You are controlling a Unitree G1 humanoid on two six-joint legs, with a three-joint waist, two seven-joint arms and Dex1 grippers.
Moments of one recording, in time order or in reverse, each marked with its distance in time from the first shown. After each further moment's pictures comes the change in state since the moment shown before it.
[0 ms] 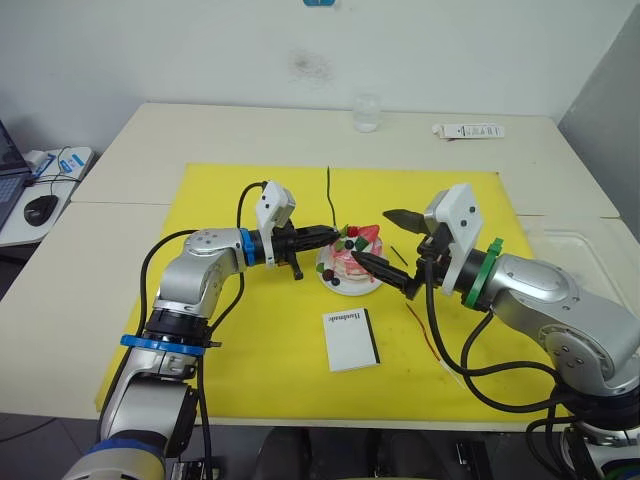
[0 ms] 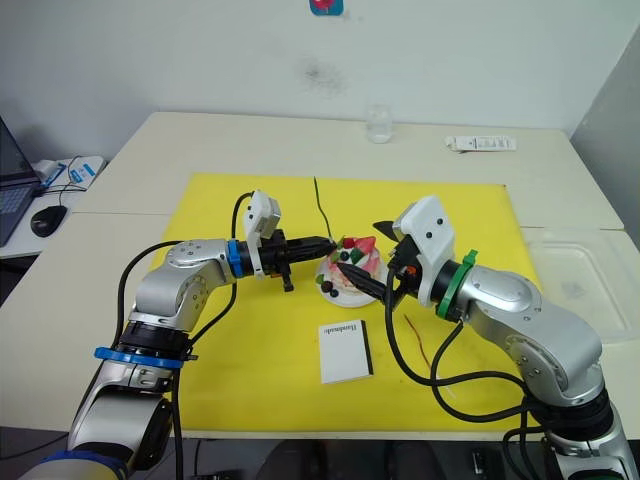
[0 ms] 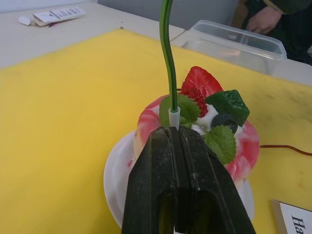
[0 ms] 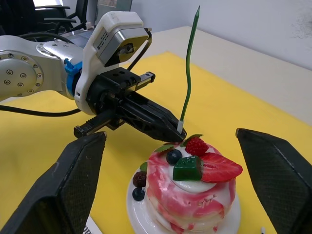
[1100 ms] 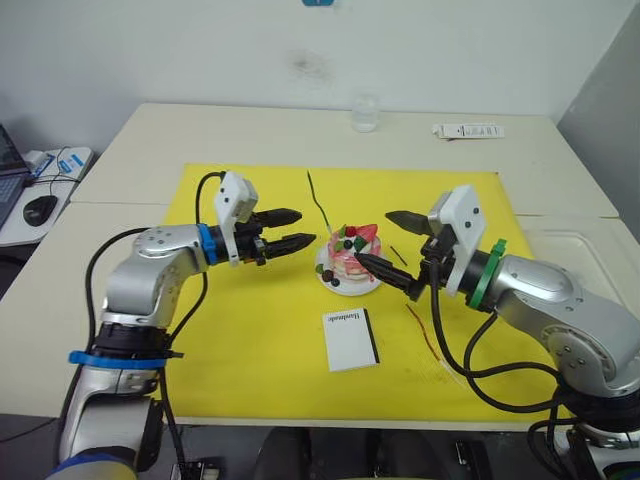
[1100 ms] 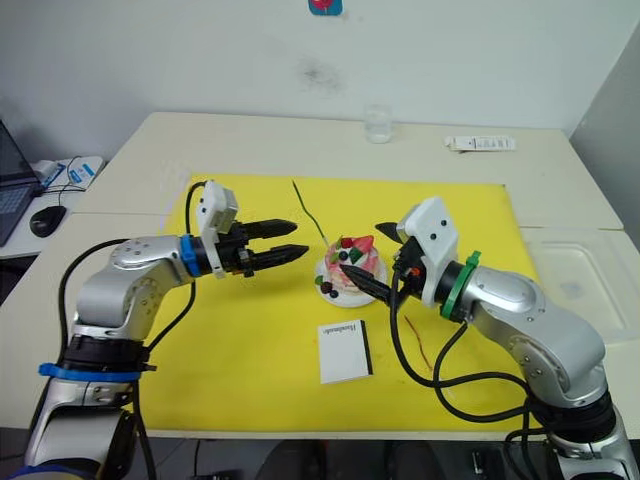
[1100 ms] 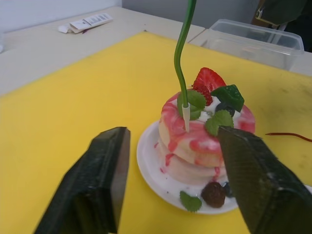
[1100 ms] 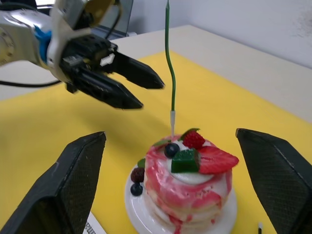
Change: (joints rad) left arm 0.107 0.174 0.117 -0.235 -0.078 0.133 0.017; right arm 0.043 -0.026 -0.029 0.004 -0.016 -0.011 0.063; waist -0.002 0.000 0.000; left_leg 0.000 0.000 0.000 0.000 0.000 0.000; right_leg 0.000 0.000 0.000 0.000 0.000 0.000
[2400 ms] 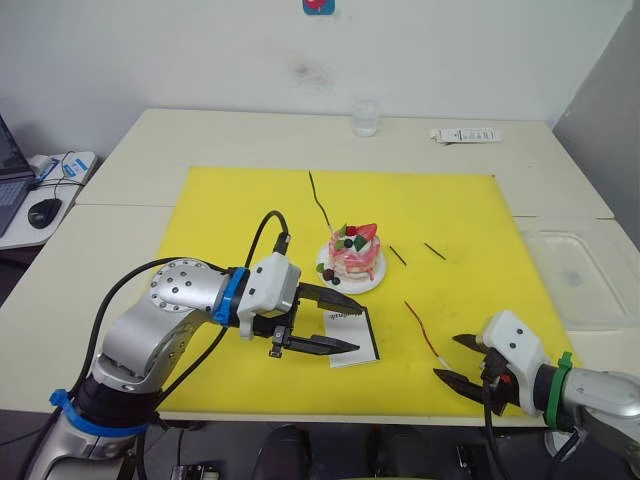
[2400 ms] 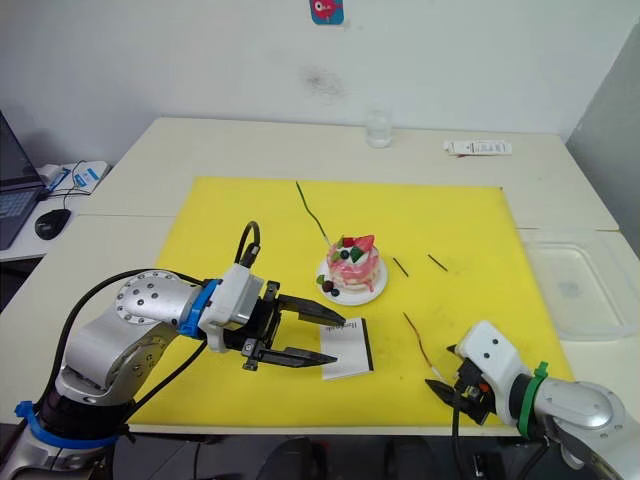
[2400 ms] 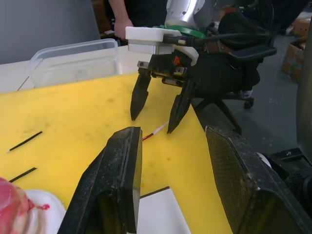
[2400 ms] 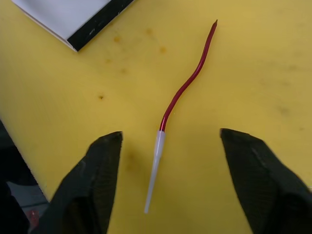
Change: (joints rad) left arm 0.181 0.065 -0.192 -0.451 -0.088 -0.167 -0.234; right arm 0.745 -0.293 -0.155 -0.165 -0.182 -0.090 0.132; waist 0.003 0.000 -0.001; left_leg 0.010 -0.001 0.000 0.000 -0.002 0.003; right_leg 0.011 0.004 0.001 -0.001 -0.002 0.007
